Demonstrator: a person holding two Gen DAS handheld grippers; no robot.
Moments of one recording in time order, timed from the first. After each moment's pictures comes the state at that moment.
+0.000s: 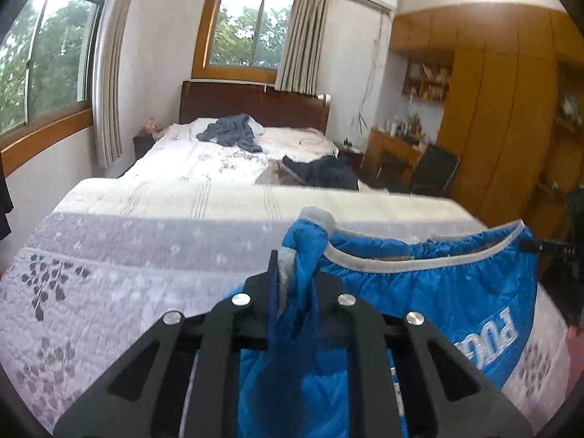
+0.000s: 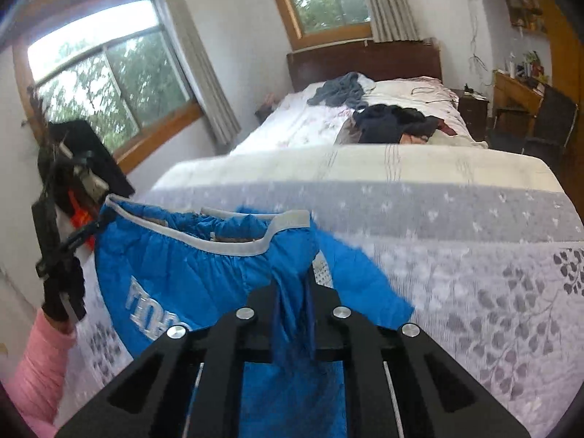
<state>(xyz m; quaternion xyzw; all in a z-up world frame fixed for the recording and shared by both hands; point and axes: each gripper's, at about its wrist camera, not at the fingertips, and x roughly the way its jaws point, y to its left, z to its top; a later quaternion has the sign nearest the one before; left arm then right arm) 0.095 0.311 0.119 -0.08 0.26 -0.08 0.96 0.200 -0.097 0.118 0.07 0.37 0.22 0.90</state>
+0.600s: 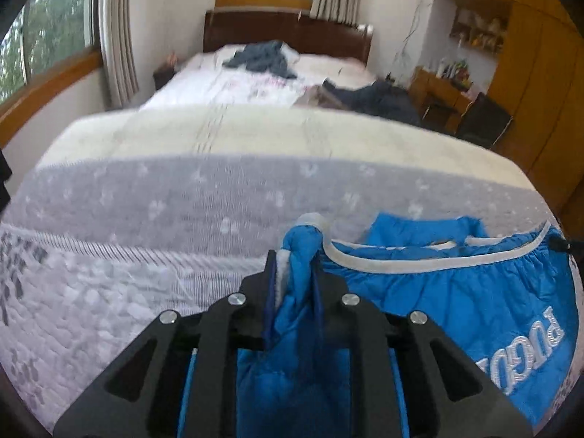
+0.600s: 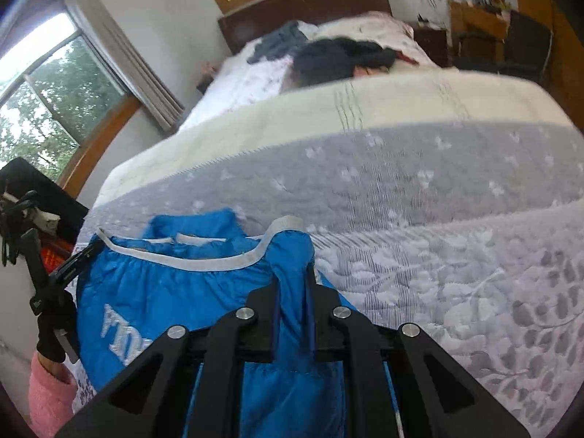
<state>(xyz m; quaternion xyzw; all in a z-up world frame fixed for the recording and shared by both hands) 0.242 0.316 0.014 -0.07 0.42 -0.02 0.90 0.334 -0.102 0.010 0.13 0.49 0.13 0.85</state>
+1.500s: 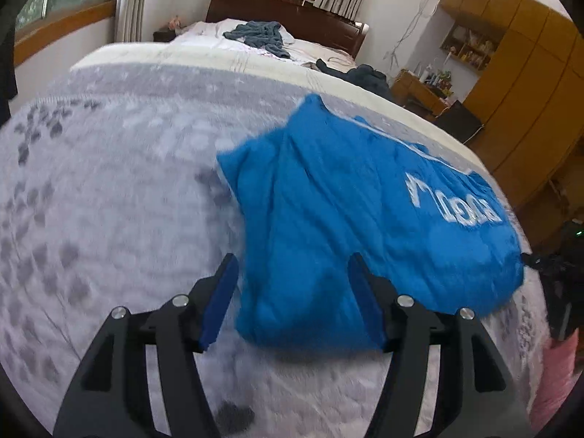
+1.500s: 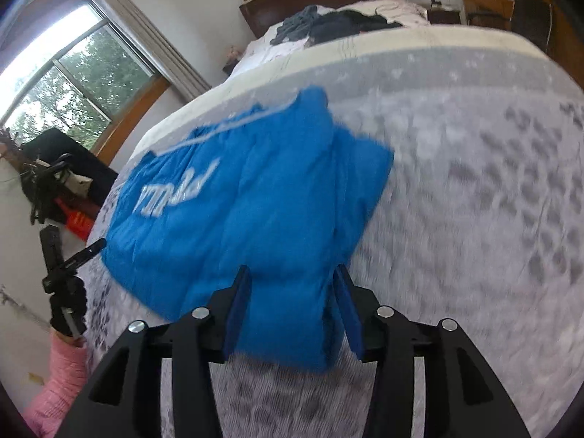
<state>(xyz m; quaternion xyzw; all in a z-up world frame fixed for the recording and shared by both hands) 0.045 0.369 -0.005 -0.16 0.43 -0.08 0.88 0.168 -0.134 -0.015 0.15 0.50 0.19 0.83</state>
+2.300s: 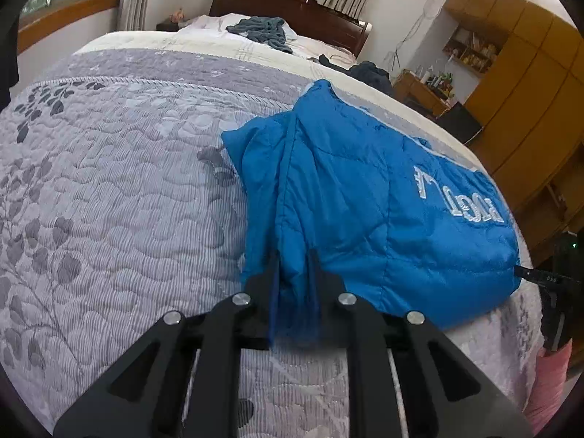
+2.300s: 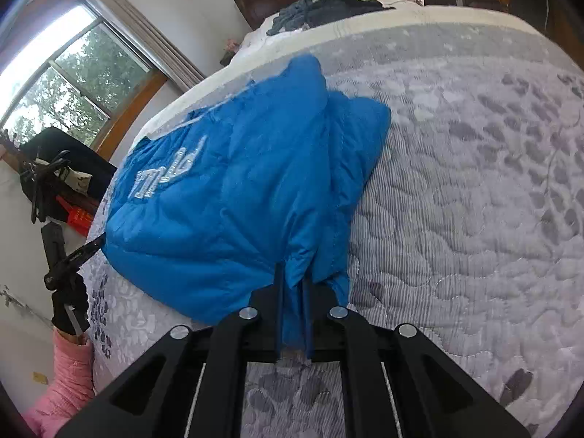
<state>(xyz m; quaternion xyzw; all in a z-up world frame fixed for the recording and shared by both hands) 0.047 0.371 -0.017 -0.17 0.44 -0.07 0.88 0.163 -0.135 -0.039 0.16 0.51 0.19 0.82</state>
